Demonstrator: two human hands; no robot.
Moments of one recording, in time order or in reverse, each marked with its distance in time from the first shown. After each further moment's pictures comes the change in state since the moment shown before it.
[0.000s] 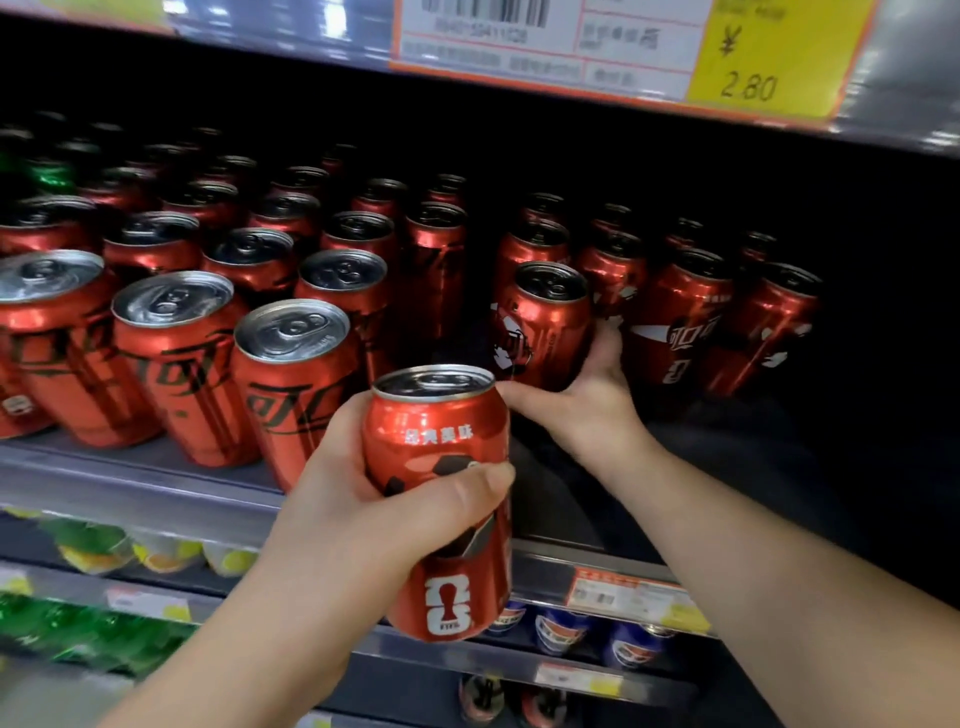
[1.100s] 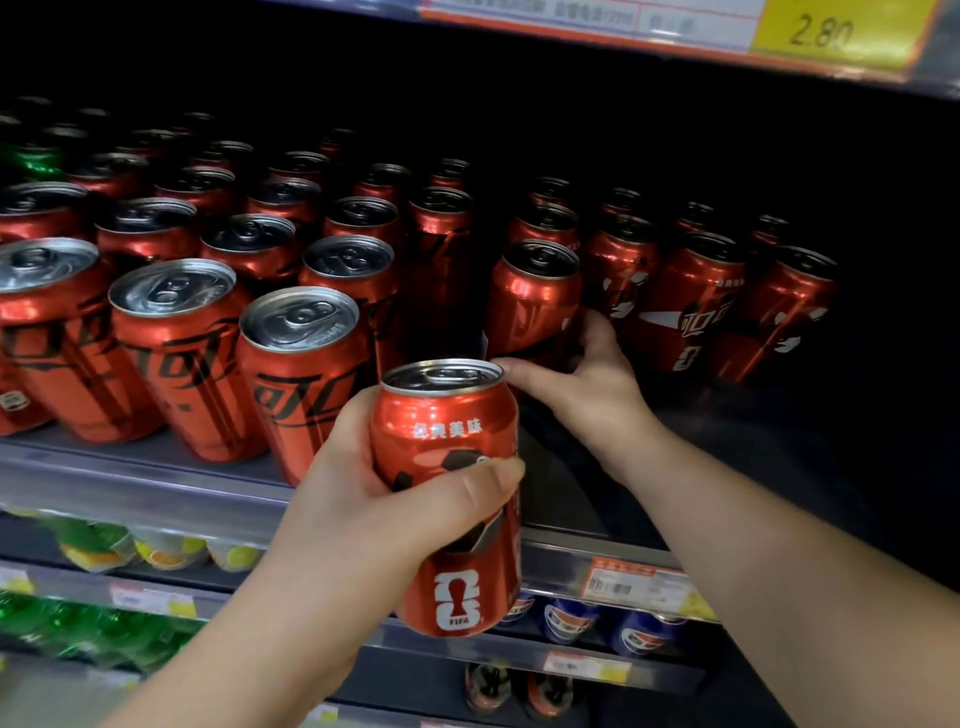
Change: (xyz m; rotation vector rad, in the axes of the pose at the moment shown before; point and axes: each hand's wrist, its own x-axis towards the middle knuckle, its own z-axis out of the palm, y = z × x) left_hand 0.003 -0.004 -0.006 -0.001 -0.047 0.014; right_hand 0.001 -0.006 0.004 0.039 -0.042 0.050
